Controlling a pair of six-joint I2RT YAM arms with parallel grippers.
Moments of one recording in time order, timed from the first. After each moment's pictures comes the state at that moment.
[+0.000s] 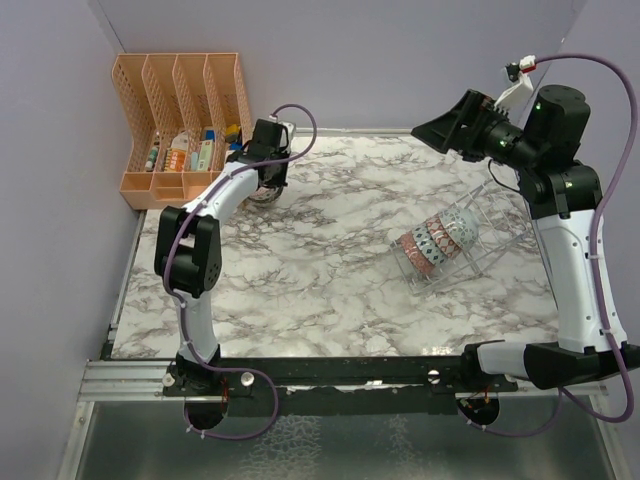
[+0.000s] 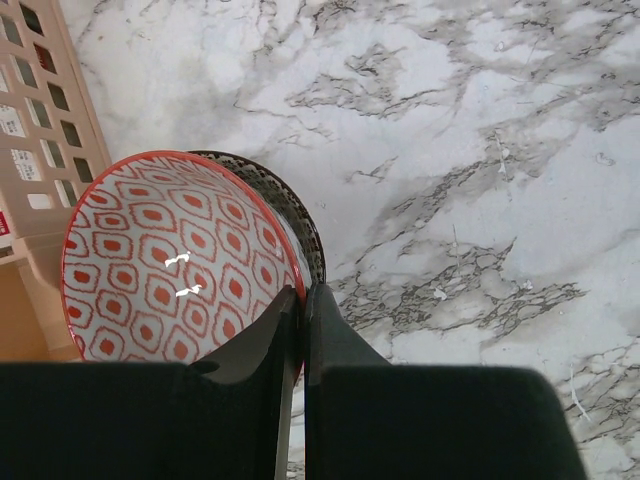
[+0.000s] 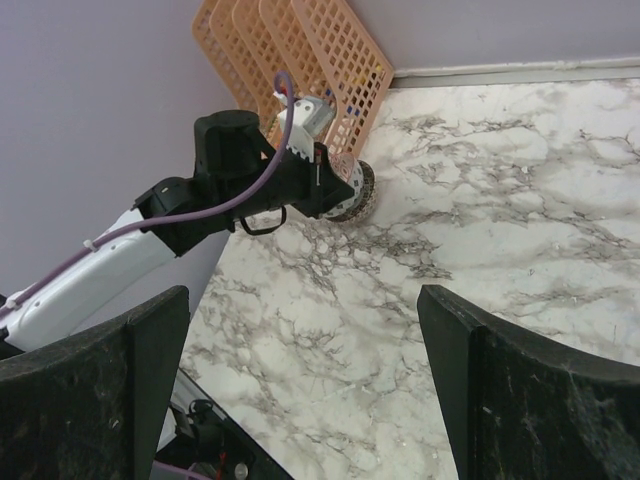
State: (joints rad) left arm -0.31 1.98 1.64 -0.47 -0.04 -0.04; right arm 0.12 1.30 1.74 -0.64 -0.54 0.52
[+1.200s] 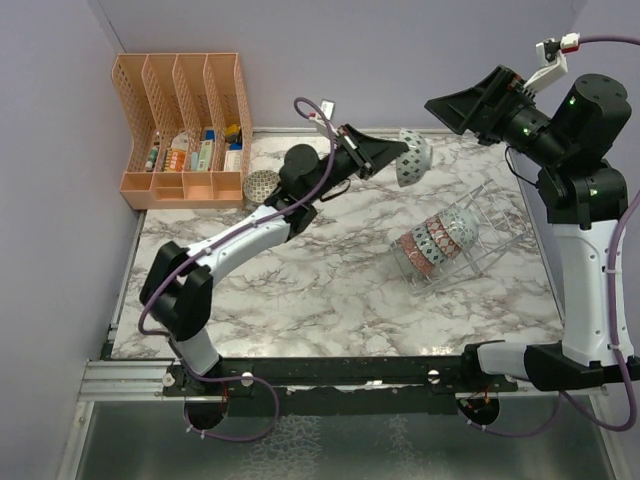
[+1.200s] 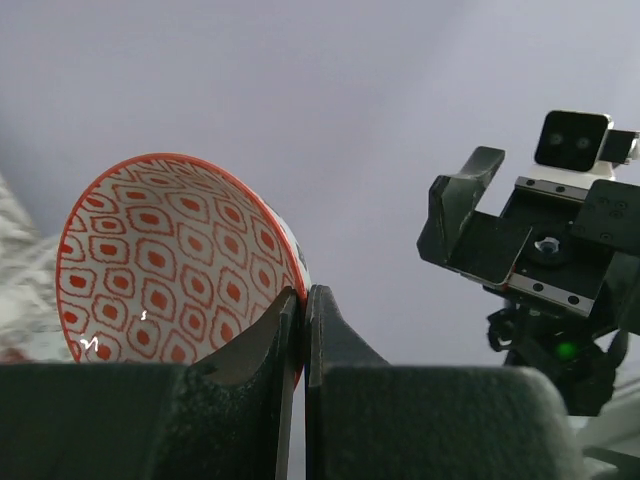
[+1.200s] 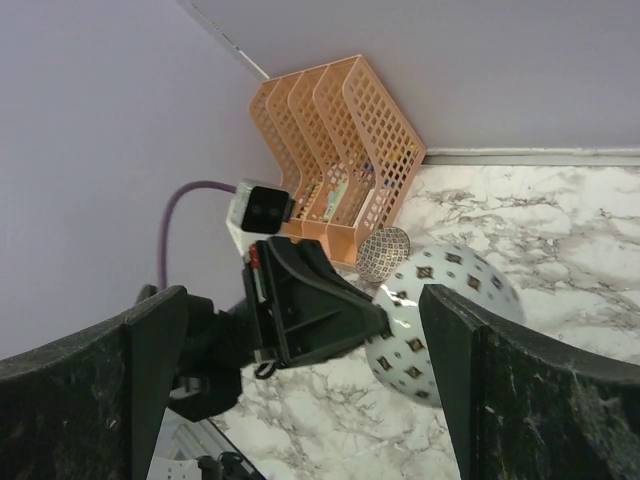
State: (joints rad) left arm -0.68 1.64 1.35 0.56 0.28 -1.27; right arm 0.12 1.29 1.88 -0.60 -0.51 0.61
